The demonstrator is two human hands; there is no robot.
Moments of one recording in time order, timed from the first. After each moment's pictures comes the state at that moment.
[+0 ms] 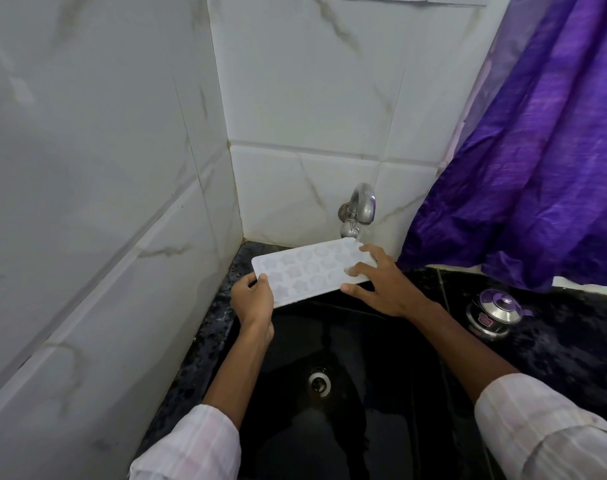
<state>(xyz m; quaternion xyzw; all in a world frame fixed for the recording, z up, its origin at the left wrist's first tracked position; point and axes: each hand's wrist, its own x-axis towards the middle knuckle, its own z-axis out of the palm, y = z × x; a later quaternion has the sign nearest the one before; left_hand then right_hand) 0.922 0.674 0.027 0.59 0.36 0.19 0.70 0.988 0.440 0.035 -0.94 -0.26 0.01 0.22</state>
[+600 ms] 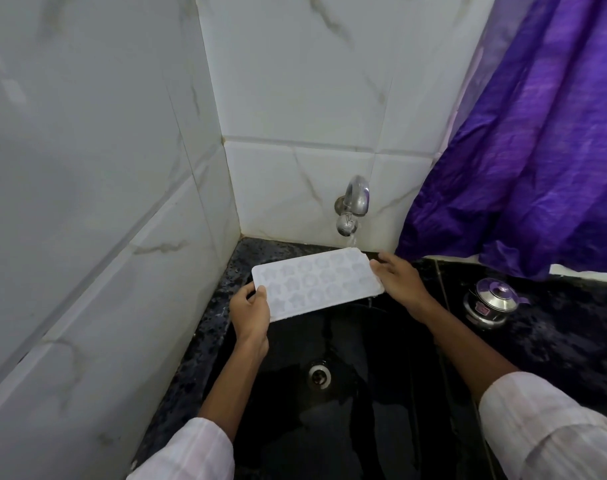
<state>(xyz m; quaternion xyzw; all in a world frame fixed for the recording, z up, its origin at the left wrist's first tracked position) 0.904 0.674 -0.005 0.63 0.34 0.16 0.68 0.982 0.429 0.026 -0.88 0.03 0.04 0.48</state>
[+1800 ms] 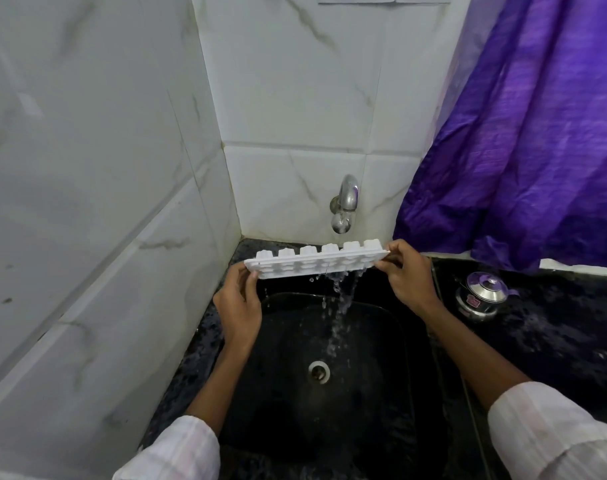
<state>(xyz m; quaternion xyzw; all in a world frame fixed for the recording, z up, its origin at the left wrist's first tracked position) 0.873 0.686 0.017 0.79 0.11 0.37 0.48 0.955 0.411 0.045 -0.85 -0.07 -0.13 0.51</state>
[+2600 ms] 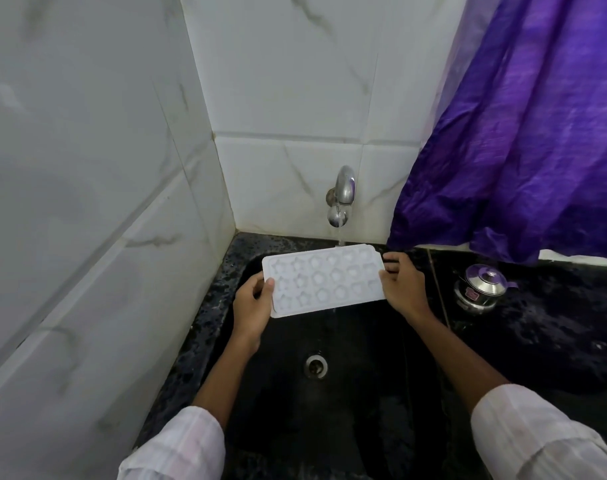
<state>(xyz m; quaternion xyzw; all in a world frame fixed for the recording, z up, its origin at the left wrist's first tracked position) 0.888 0.673 -0.011 0.73 0.19 0.11 0.65 0.952 0.414 0.009 -0.87 0.07 -0.07 0.49</state>
